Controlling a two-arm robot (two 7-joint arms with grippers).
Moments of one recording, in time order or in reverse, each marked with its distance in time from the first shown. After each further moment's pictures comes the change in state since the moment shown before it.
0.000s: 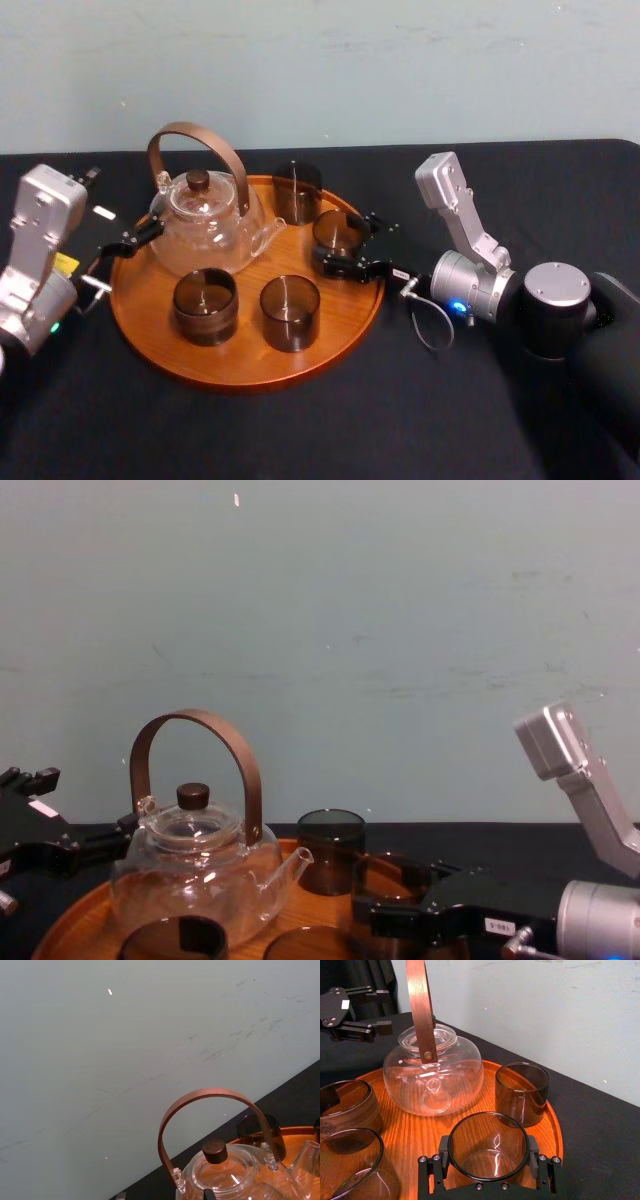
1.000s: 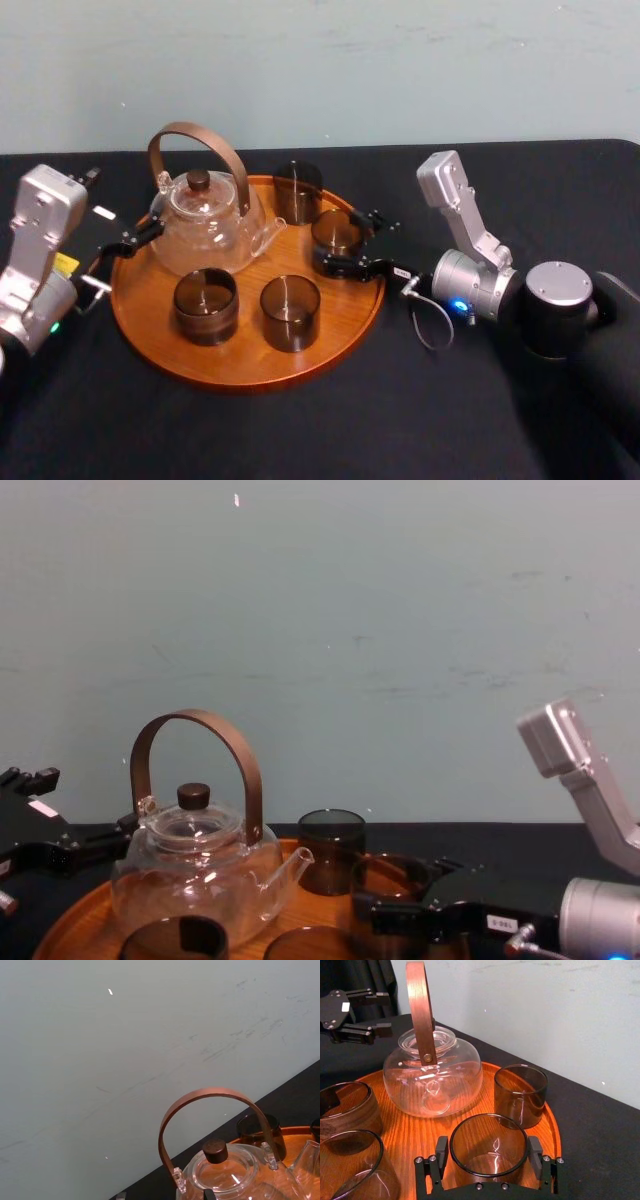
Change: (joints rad) left arm 0.000 0.000 0.000 0.000 0.000 0.000 0.000; right arm 0.000 0.002 0.002 -0.003 0.003 -0.001 0.001
